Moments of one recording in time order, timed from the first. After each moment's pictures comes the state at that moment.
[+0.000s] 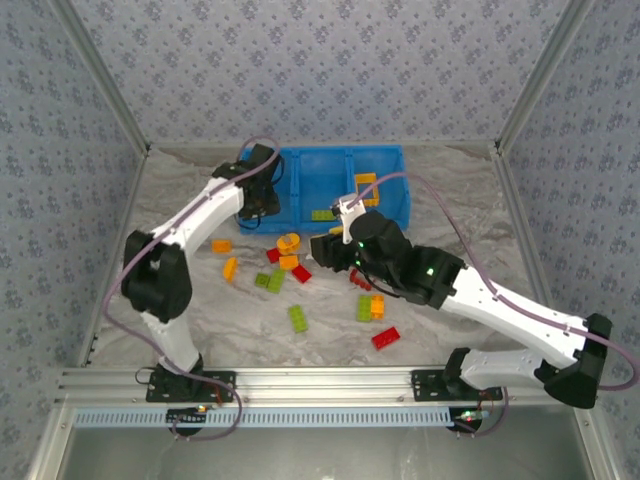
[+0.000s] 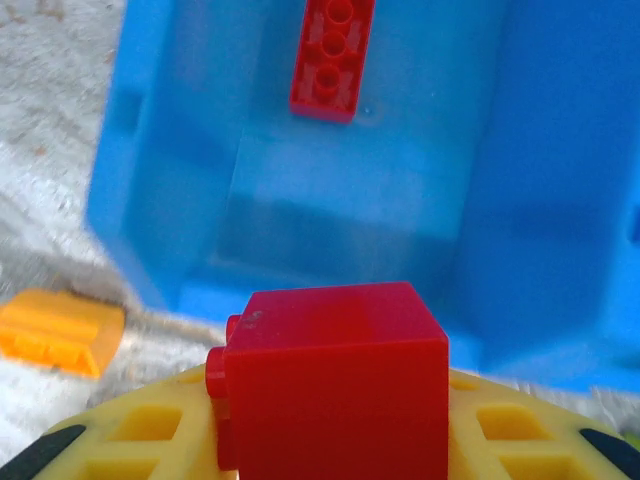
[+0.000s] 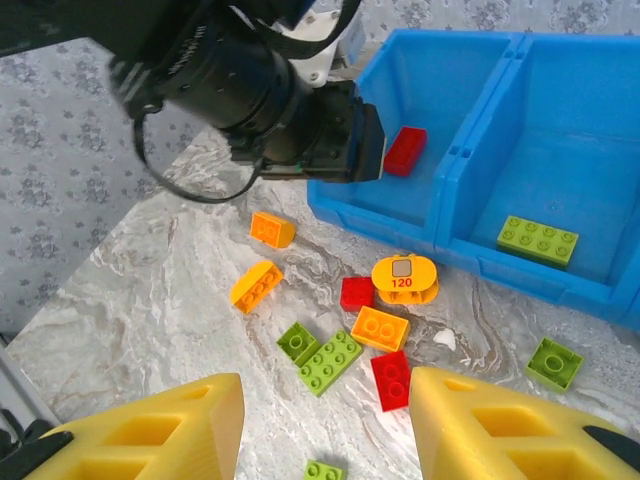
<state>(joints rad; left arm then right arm) -0.45 1.86 1.61 -0.92 -0.20 -0.64 1.01 1.18 1.17 -0.46 0.22 0.46</state>
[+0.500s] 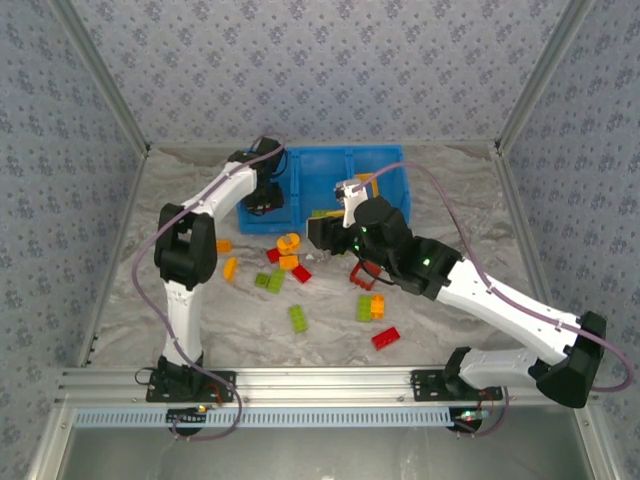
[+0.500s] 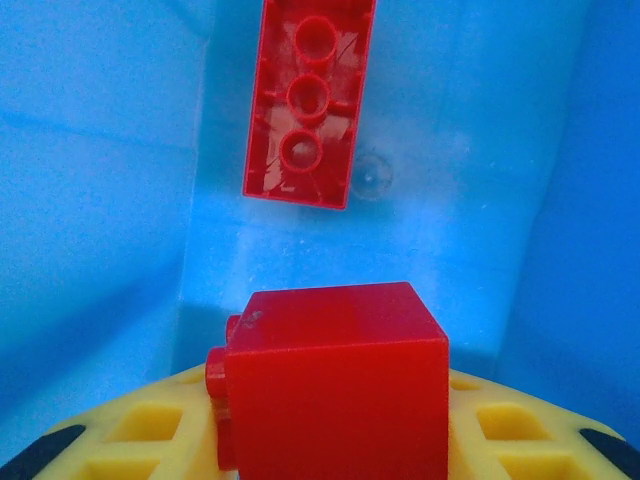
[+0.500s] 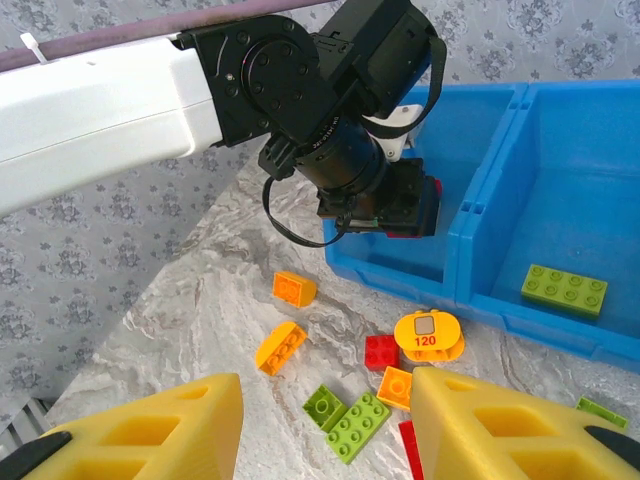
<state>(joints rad) -0.39 2.15 1.85 -0.99 -0.15 -0.56 0.94 1.21 1.17 -0.34 0.16 0.49</state>
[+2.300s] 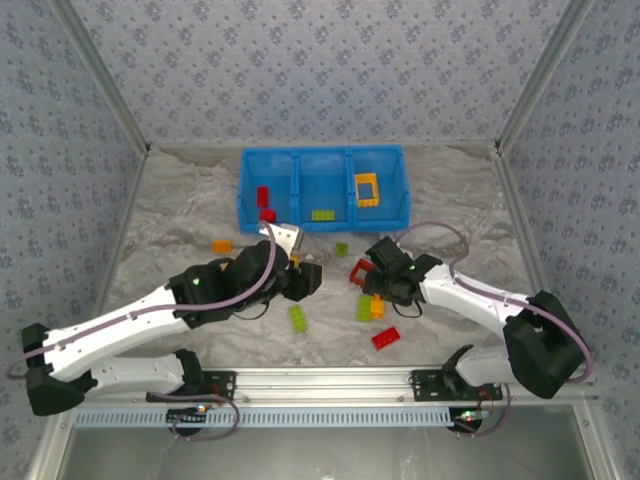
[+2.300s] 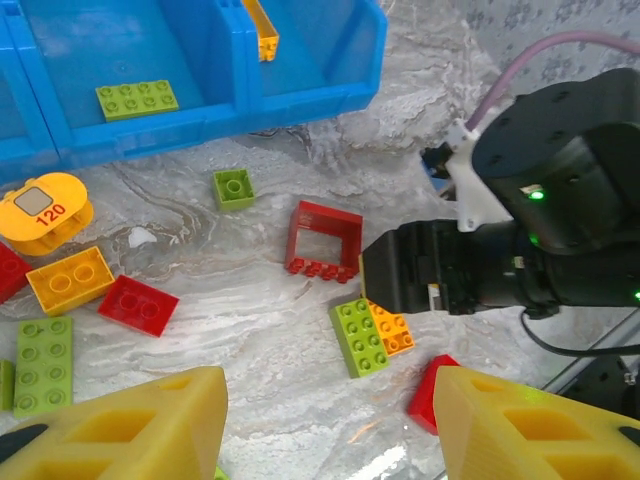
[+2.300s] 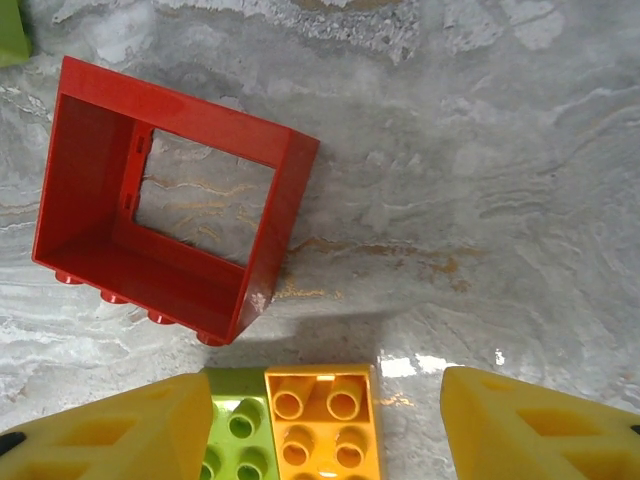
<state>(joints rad) -1.16 1.04 1.05 -0.64 -0.30 -0.70 0.69 1.32 0.72 -0.60 0.11 0.92</state>
